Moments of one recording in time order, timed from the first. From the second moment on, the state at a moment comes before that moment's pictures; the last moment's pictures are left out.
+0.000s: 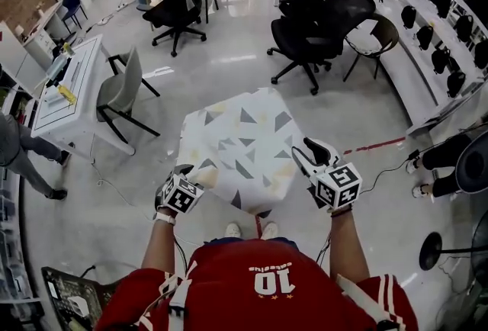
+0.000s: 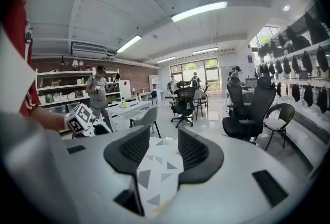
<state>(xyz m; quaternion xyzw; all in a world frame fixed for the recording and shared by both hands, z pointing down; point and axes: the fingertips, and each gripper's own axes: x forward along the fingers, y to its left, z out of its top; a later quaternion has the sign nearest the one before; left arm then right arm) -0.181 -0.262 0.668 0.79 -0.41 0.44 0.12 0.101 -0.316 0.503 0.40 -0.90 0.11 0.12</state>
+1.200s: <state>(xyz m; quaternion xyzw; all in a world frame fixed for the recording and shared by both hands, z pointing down) -0.259 -0.238 0.688 0.76 -0.42 0.46 0.19 0.121 -0.354 0.506 0.42 -0.90 0.11 0.11</state>
